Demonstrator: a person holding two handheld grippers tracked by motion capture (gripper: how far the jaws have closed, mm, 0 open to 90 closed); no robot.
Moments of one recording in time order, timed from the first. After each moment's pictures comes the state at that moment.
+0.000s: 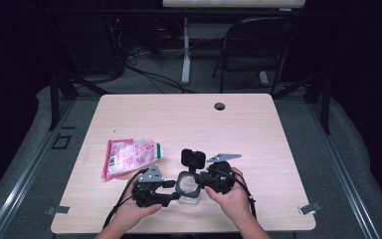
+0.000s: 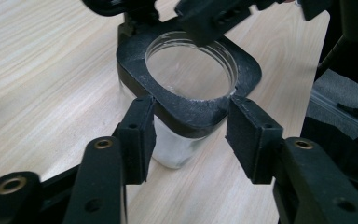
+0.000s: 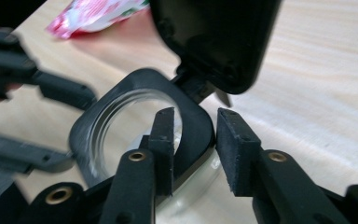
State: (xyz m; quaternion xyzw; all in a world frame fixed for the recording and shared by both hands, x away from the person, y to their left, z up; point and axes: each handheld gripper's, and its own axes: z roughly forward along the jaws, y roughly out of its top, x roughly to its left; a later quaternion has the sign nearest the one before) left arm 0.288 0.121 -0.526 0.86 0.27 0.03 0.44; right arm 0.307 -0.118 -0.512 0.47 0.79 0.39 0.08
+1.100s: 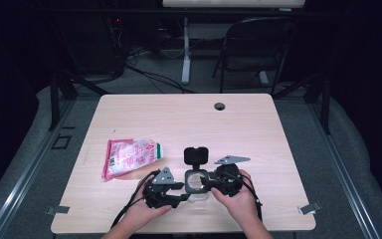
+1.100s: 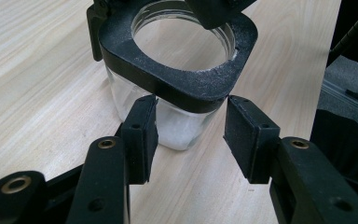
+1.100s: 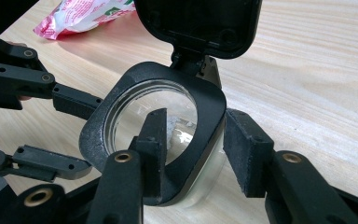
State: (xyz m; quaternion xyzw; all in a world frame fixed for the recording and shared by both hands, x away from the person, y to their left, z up) left arm 0.290 0.097 -0.535 0.87 0.26 0.03 0.41; right arm 0.299 -0.138 -0.512 0.48 0.78 0.39 0.08
